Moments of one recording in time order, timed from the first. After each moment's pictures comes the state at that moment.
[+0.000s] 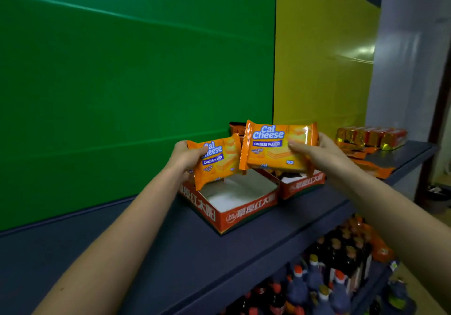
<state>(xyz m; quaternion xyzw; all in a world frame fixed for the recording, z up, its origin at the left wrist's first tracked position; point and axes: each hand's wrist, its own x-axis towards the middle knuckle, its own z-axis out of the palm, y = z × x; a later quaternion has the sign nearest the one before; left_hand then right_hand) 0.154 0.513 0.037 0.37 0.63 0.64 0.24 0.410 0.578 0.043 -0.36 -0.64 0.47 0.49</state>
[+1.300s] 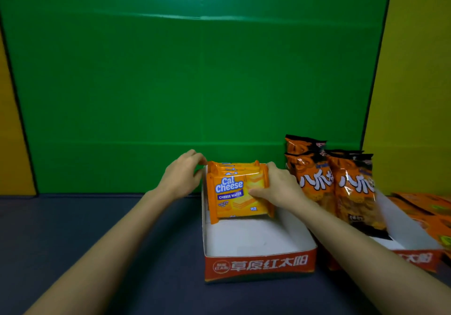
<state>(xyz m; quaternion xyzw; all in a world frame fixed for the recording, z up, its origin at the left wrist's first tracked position) 0.109 0.521 0.010 0.43 0.84 0.24 -0.24 0.253 0.688 0.008 -0.25 -0.93 0.14 0.22</state>
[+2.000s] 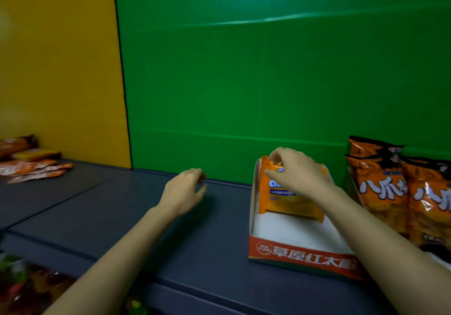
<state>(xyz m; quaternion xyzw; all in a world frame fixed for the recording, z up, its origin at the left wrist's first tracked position) 0.143 0.415 -0.027 0.26 0.91 0.19 -0.25 0.242 0.633 0.038 -0.06 -0.96 0.07 0.25</state>
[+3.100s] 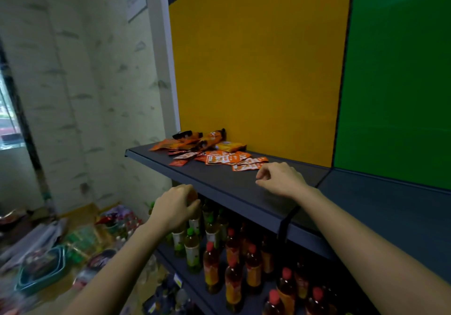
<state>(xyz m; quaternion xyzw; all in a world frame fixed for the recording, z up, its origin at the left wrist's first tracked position) 0.130 -0.133 -0.052 0.01 0.97 0.10 -0.23 0.072 0.109 -0.005 0.15 -0.96 0.21 0.08</state>
